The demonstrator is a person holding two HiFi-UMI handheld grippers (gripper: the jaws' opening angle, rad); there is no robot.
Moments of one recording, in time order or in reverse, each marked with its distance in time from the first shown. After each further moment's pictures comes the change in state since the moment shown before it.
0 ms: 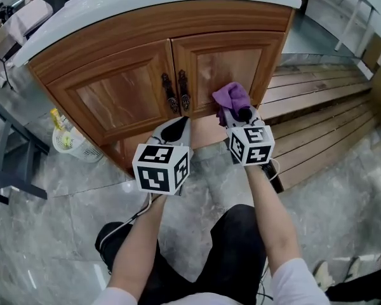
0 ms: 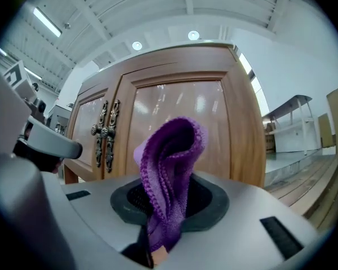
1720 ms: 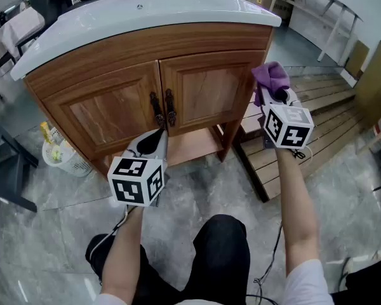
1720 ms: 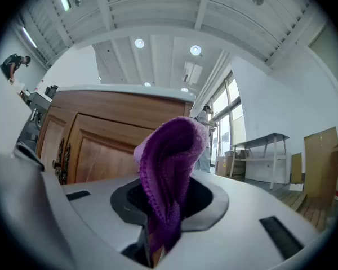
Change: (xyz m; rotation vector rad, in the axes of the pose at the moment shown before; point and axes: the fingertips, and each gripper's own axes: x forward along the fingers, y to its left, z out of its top) left arm -0.023 0.016 0.022 0.030 -0.018 0.002; right arm -0.053 -0.127 0.139 -0.160 -0.059 -0.250
